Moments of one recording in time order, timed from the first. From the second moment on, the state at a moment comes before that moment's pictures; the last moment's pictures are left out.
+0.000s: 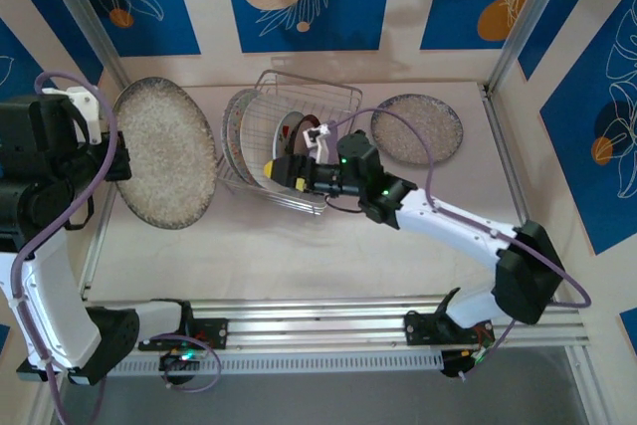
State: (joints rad) left arm -0.08 1.24 2.30 -1.69 -0.16 -0.11; right arm 0.83 1.43 1.04 0.16 -0.45 0.99
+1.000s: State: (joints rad) left arm -0.08 1.23 1.98 -1.32 0.08 -0.43; right arm 0.78 1.57 1.12 0.32 -0.53 1.16
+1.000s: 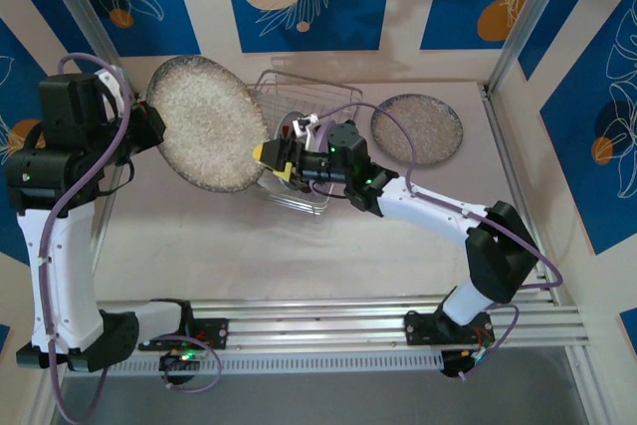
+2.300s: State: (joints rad) left arm -0.08 1.36 1.76 -0.85 0.30 -0.79; right arm 0.57 1.72 1.29 0.45 -0.57 1.32
